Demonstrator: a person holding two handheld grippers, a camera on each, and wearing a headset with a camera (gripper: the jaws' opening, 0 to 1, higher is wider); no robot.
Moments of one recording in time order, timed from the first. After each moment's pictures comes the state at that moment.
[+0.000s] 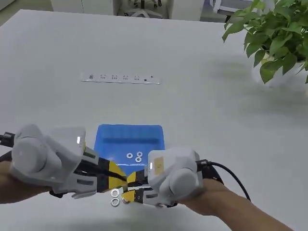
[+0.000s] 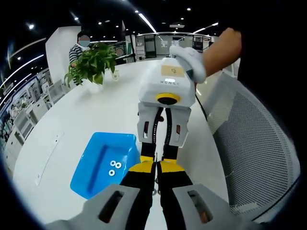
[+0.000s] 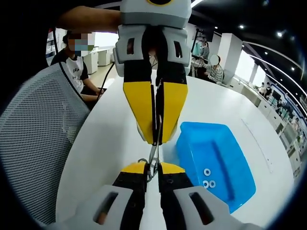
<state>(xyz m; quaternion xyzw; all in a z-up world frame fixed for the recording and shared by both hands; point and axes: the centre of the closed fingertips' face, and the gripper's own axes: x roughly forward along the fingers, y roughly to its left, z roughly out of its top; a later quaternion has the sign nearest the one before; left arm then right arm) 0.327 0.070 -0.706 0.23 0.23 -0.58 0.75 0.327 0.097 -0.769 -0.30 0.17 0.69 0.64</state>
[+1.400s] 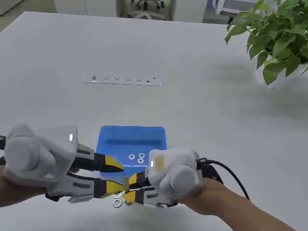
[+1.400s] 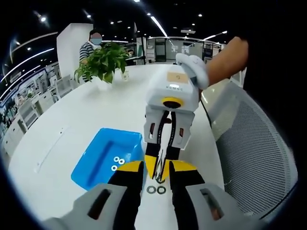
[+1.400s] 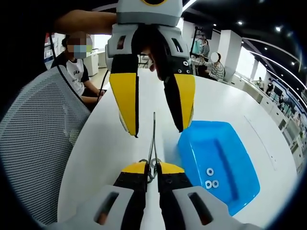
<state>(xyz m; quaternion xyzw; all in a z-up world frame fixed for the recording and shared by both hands) 0.331 0.082 -0.701 0.18 0.23 -0.55 0.78 0.327 0.100 -0.772 -0.29 0.18 0.70 0.63</state>
